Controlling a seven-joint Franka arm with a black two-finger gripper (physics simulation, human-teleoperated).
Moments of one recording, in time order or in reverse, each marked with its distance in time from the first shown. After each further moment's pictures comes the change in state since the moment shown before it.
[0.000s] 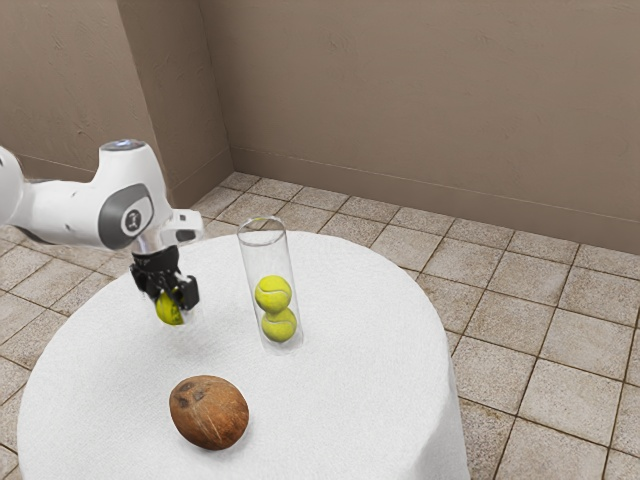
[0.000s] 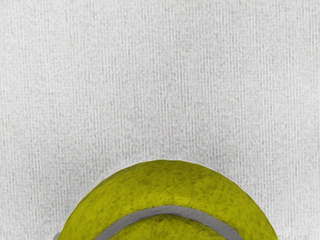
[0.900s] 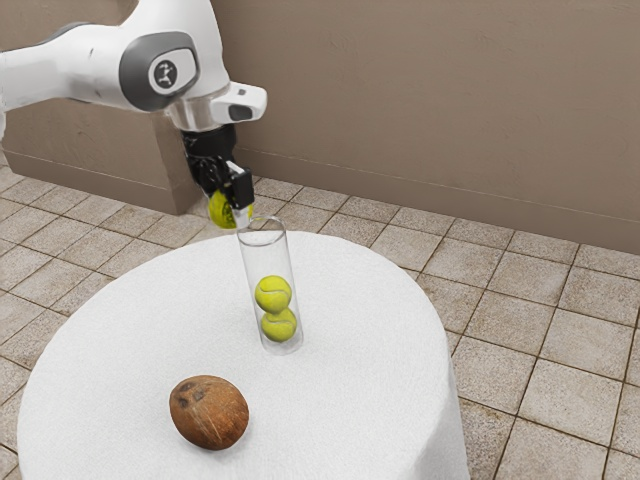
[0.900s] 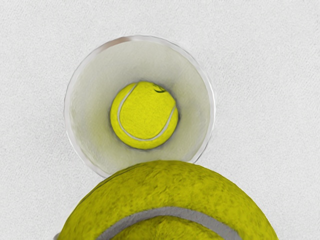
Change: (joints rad) arm -0.025 -0.114 -0.237 0.465 -0.006 -0.540 0.006
